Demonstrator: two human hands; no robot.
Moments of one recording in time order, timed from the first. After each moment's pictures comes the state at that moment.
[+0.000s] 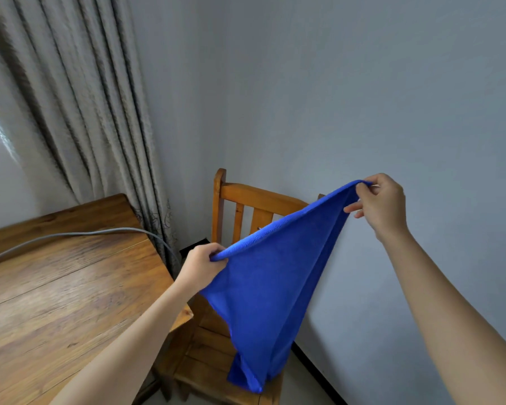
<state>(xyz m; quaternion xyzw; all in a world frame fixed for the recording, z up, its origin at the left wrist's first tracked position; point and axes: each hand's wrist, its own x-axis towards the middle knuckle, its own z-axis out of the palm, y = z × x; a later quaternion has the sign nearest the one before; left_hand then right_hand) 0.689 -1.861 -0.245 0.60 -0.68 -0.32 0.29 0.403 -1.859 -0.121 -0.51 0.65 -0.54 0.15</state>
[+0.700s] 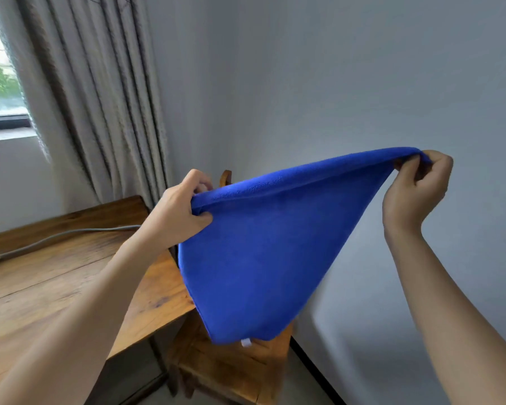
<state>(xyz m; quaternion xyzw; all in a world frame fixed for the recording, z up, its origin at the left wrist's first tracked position) 0.707 -1.792 -0.114 0.51 -0.74 -0.15 0.41 0.405 -1.801 -0.086 -0.39 0.50 -0.77 0.00</state>
